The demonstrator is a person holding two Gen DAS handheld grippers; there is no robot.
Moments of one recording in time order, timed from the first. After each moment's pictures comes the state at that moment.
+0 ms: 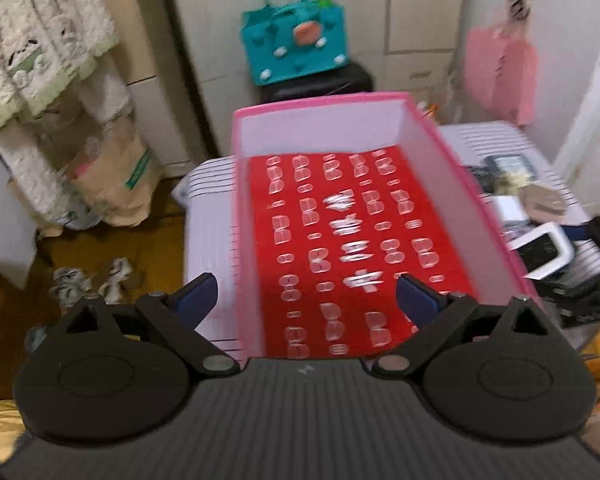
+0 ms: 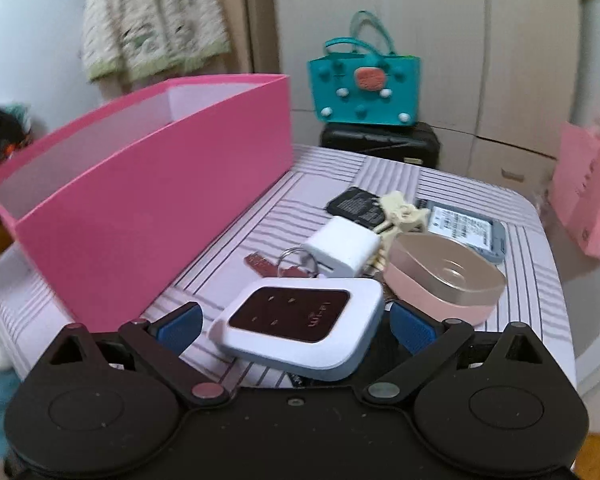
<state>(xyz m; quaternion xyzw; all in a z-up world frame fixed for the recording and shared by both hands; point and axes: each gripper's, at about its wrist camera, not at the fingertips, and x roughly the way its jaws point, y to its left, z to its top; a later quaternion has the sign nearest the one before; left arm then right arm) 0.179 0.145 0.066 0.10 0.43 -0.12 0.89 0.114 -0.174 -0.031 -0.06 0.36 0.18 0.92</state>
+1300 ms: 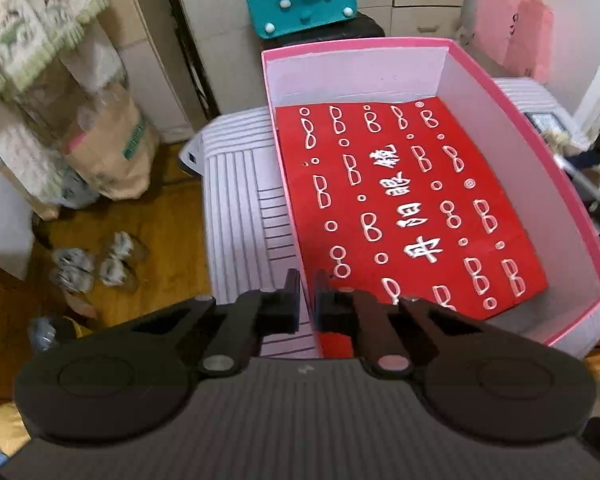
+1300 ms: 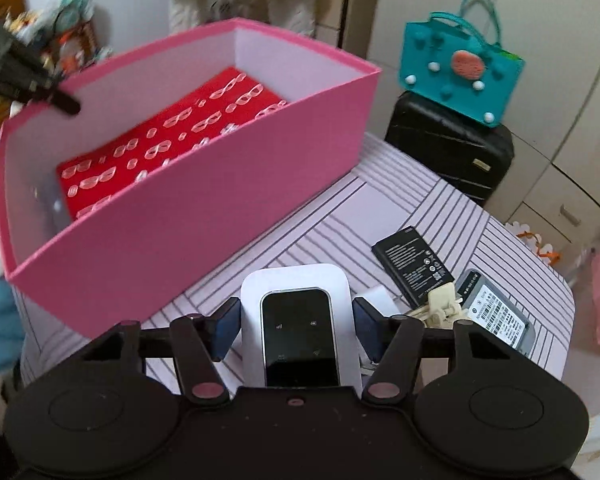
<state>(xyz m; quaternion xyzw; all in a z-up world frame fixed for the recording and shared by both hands) 0.213 0.174 0.027 0.12 0.47 -0.13 0.86 0.192 -0.144 0.017 -0.15 0.44 0.26 0.85</state>
